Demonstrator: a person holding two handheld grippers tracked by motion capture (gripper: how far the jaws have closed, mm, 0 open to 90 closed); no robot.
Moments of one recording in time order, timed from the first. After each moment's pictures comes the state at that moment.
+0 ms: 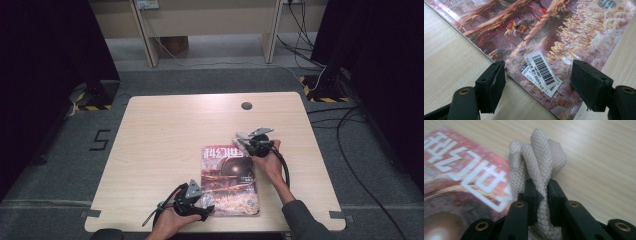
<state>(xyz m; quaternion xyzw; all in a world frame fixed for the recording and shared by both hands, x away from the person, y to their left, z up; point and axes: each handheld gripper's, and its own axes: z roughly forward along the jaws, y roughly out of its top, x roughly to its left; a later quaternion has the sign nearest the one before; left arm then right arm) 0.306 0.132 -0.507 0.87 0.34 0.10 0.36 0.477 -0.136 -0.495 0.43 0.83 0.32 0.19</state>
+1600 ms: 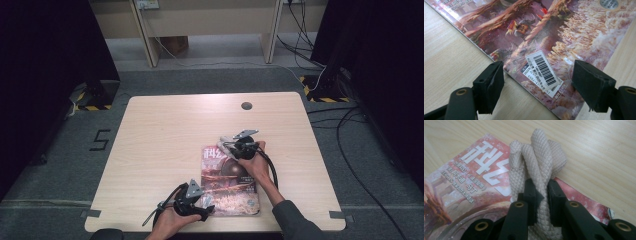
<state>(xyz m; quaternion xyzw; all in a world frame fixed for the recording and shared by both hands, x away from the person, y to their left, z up) 0.307 0.132 -0.507 0.87 0.34 0.10 0.35 0.474 -0.095 -0.496 0.39 0.84 0.33 0.15</state>
